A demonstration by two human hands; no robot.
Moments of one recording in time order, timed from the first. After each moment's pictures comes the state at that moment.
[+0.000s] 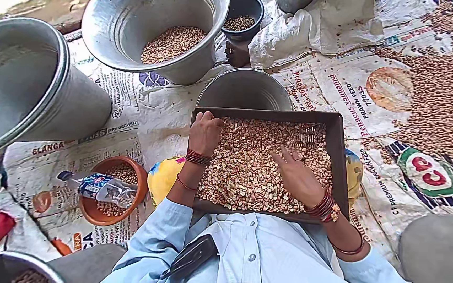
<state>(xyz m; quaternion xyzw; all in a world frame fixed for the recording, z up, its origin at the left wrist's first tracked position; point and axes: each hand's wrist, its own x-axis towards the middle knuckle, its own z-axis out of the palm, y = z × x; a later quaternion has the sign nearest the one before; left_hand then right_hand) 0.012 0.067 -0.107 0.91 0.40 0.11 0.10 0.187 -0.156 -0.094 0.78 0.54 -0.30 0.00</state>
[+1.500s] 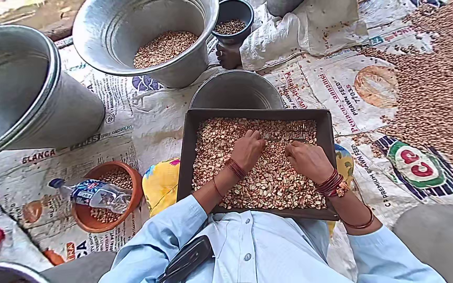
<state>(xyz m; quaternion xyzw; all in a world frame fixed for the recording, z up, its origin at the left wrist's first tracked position) 0.089 -0.019 -0.124 0.96 0.22 0.00 0.18 0.250 -0.162 -0.103 0.78 0.59 -0.22 0.02</state>
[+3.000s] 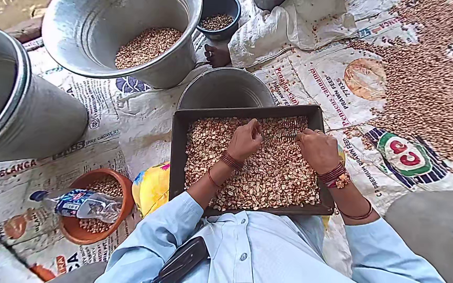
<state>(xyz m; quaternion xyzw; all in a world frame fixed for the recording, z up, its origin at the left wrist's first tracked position) 0.112 -0.009 -0.115 0.87 0.28 0.07 0.41 0.273 -0.177 -0.105 0.86 0.51 -0.06 -0.01</state>
